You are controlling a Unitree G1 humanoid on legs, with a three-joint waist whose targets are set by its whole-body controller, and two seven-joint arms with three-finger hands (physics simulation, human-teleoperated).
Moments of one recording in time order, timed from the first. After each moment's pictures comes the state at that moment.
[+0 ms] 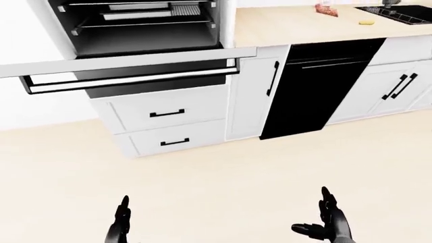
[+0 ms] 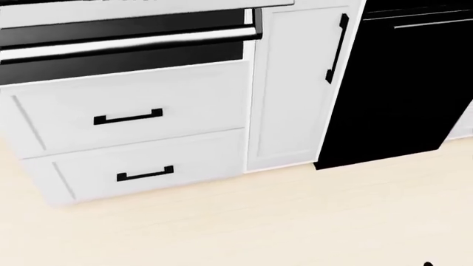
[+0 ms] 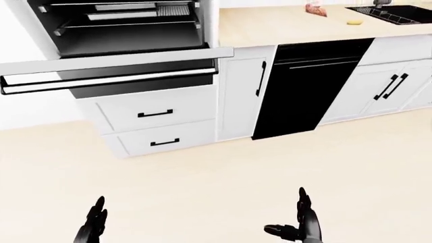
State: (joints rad) left arm -0.09 0.30 0.24 1.39 -0.07 -0.87 -0.20; right arm -0.18 -0.32 -0.24 1.37 0.14 -0.65 0.15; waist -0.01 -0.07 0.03
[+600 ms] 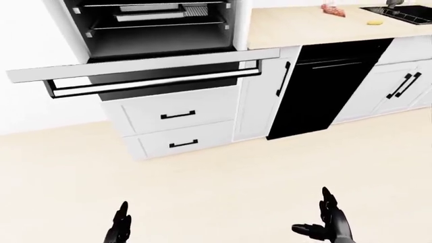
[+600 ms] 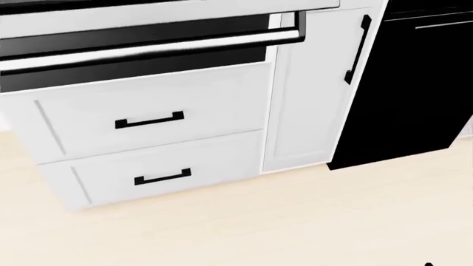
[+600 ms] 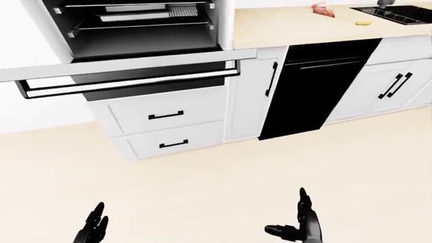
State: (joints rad) left arm -0.10 0.30 0.28 1.39 -0.17 -0.75 -0.31; right arm -0.17 -0.32 -0.25 1.37 0.14 -0.65 0.15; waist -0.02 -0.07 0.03
